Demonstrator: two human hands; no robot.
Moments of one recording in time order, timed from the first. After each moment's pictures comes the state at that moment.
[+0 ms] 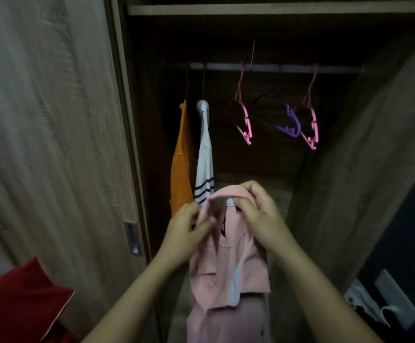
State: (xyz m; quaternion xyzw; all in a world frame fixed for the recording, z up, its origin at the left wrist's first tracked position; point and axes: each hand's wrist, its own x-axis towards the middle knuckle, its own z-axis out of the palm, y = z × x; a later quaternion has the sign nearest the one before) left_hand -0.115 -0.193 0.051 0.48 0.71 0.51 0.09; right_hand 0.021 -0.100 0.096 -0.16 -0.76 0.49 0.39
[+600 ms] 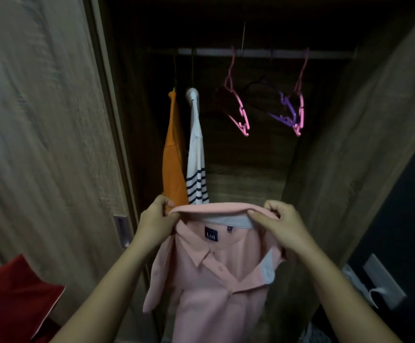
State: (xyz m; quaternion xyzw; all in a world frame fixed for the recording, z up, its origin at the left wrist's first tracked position) left_hand -0.156 -0.181 0.031 0.34 0.79 0.49 0.13; right_hand 0.059 -0.047 0.042 -0.34 -0.76 0.42 0.37
